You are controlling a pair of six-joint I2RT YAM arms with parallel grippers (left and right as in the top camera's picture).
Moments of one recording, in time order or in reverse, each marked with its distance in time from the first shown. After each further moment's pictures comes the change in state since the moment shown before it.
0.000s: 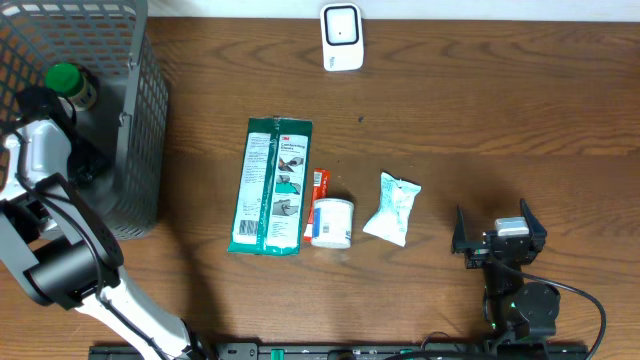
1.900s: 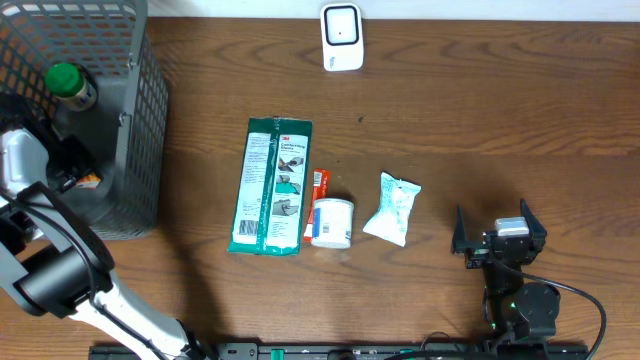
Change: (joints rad) left arm 0.095 -0.010 0.012 0.048 0.226 0.219; right arm 0.000 0.000 0.000 0.000 0.000 0.000
